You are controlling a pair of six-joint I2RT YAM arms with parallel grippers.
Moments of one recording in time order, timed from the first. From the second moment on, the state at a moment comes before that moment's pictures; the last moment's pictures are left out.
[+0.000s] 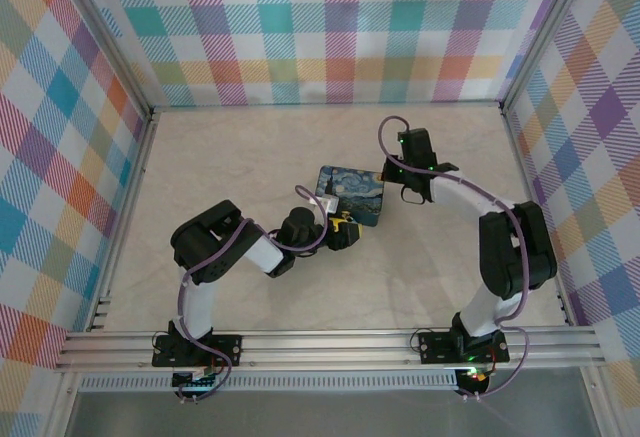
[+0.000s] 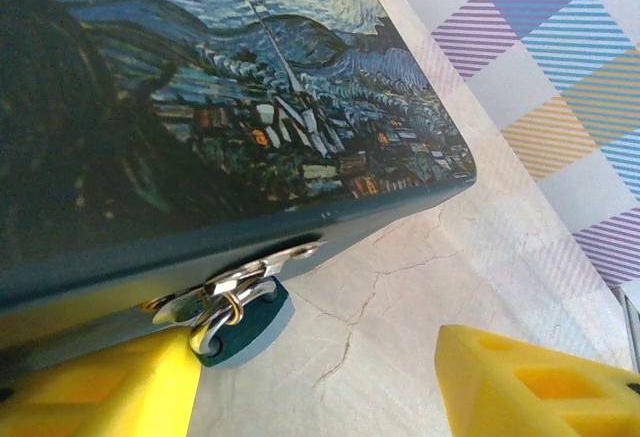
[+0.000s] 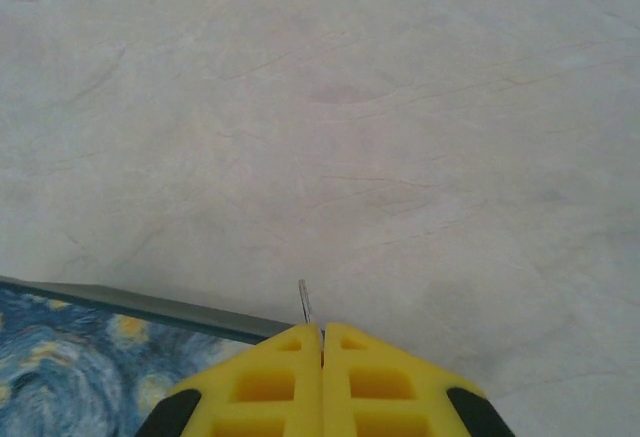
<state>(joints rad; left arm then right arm) -0.78 2.00 0.68 1.01 0.27 -0.65 0.32 1.67 1.09 -0.21 0.03 0.41</state>
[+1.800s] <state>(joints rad) -0.77 2.07 0.66 1.18 0.36 -0.76 0.35 1.74 1.06 -0.18 -0.03 0.46</state>
